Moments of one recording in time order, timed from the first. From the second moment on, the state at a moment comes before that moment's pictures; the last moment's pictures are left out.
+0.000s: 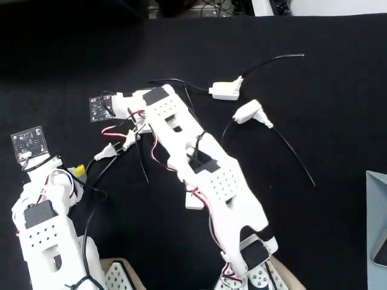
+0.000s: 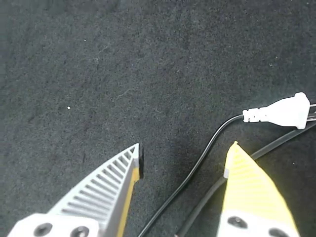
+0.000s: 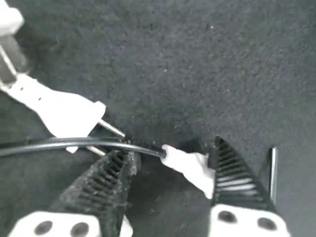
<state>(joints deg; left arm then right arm) -31.3 -66.7 78.8 47.9 -5.8 -33.0 53.8 -38.4 60.0 66.6</state>
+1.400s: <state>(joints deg) -31.3 -66.7 78.8 47.9 -5.8 -22.6 39.7 -61.1 98.9 25.1</state>
